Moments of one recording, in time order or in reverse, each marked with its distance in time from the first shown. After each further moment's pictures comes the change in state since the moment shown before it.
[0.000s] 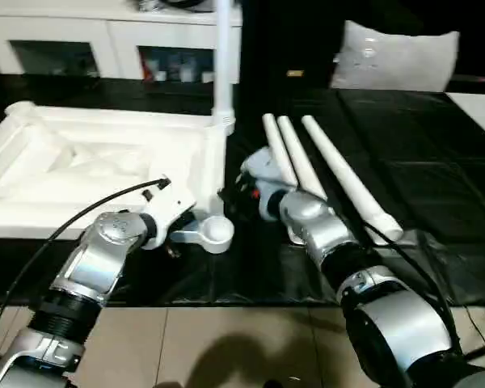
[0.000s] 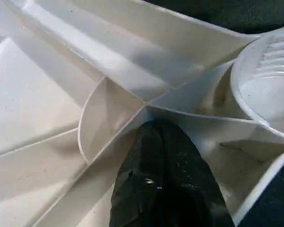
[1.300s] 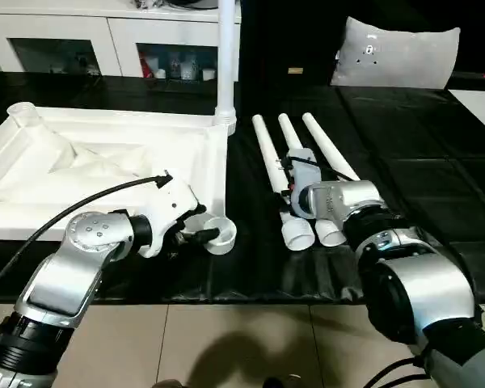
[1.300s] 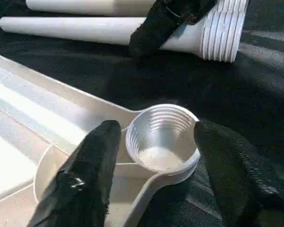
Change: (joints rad) left arm 0.106 0.096 0.040 -0.388 -0.202 0.146 -0.199; right arm -0.168 -0.095 -0.178 0.156 0.114 0.600 -0.100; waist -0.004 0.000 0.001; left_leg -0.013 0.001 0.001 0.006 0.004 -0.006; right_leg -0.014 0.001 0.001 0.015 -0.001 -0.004
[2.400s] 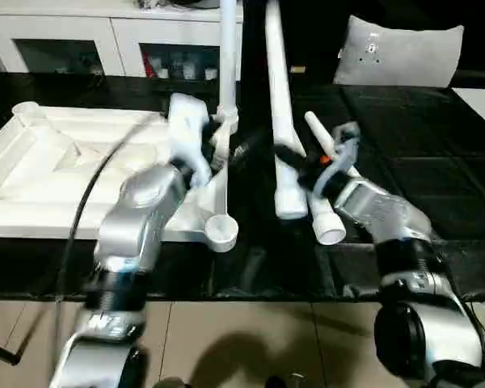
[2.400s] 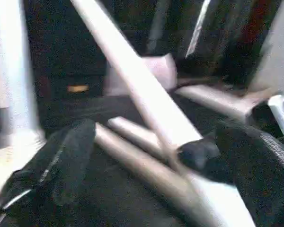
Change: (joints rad) left arm -0.331 -0.505 0.302 0.252 -0.283 -0.031 0.400; right arm 0.314 -0.005 -0.306 -0.617 0.507 0.027 0.451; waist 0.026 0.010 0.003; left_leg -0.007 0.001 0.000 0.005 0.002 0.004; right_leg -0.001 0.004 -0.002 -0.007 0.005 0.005
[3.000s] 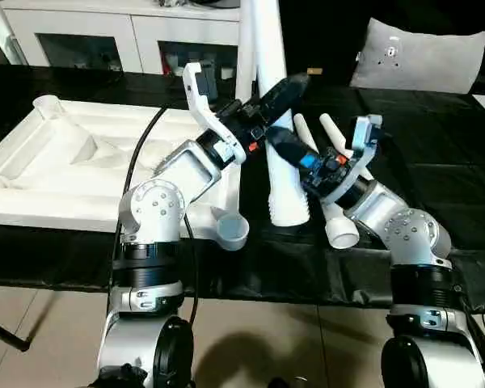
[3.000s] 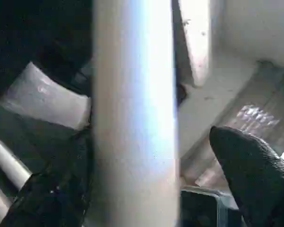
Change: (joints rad) left arm -0.104 -0.136 0.111 0.020 -0.326 0.181 0.018; right arm 0.119 -0.008 0.161 -0.283 0.067 0.011 0.192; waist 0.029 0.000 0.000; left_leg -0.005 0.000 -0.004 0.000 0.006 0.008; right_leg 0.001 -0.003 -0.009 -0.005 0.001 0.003
